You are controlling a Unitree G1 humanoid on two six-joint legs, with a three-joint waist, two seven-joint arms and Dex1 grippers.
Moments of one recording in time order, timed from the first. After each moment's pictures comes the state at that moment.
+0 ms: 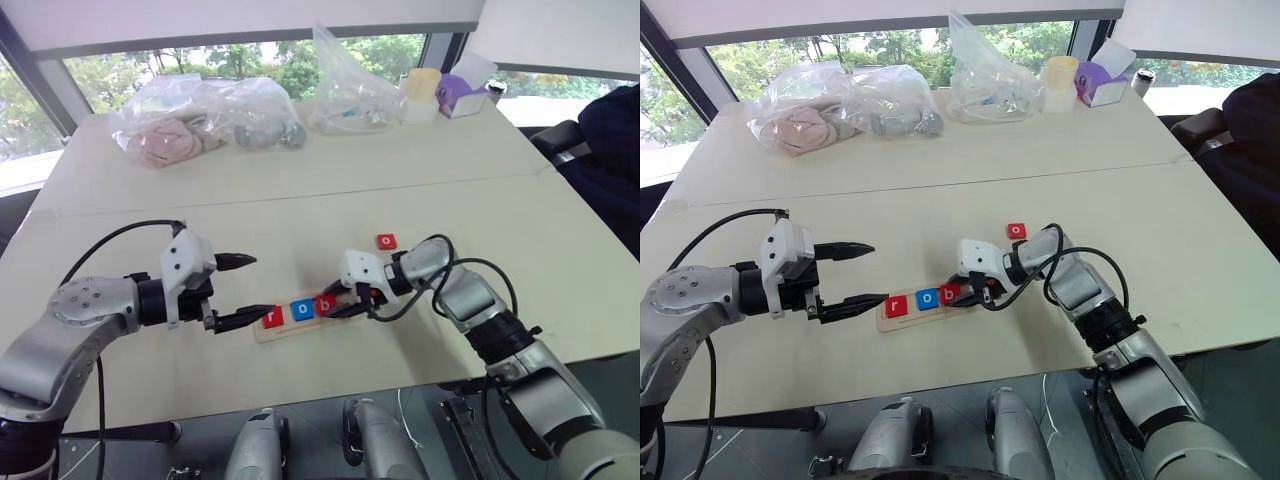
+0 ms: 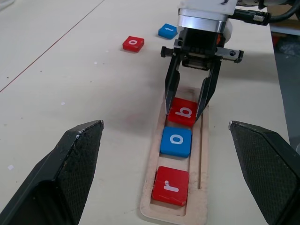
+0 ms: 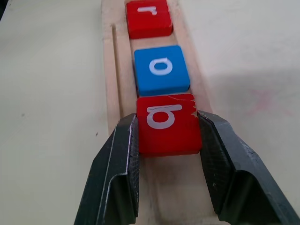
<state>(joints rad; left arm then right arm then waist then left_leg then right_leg) -0.12 0.85 0.14 -0.51 -0.60 0.58 -0.93 -0.66 -0.49 0.42 0.20 0.04 0.26 1.32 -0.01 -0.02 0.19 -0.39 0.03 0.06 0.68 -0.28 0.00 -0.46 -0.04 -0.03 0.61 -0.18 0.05</state>
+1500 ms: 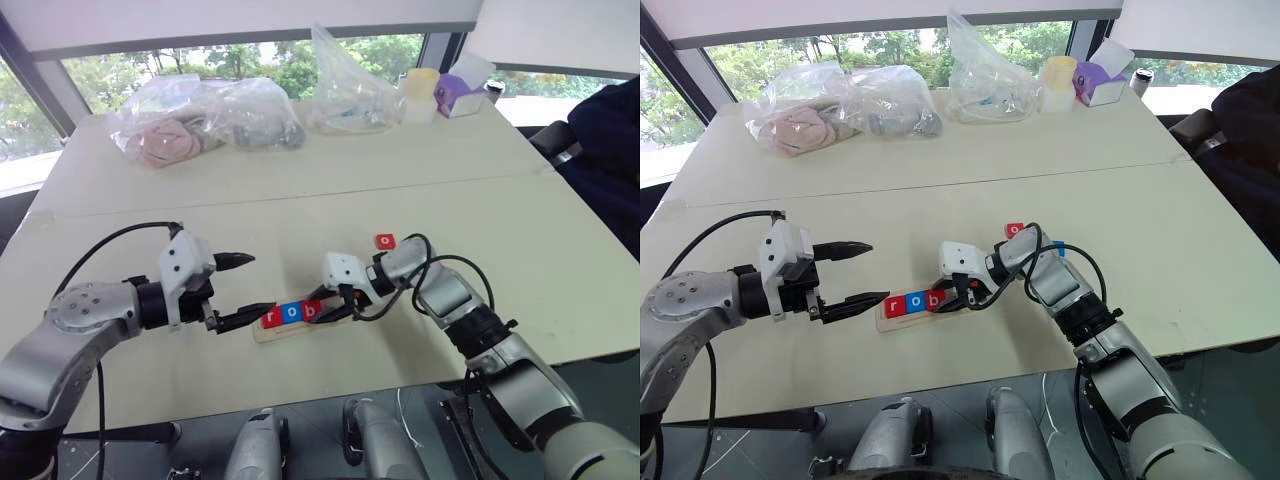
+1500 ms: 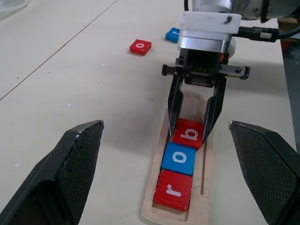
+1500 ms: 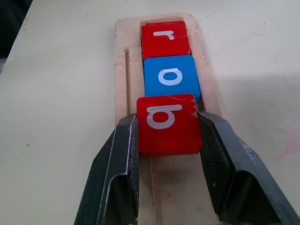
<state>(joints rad) -0.08 0.84 0.15 -0.55 -0.62 0.58 -0.87 -0.72 -0.39 0.46 0.28 0.01 0.25 1.34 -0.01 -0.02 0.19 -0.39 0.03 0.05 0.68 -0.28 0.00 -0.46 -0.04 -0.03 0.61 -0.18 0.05</state>
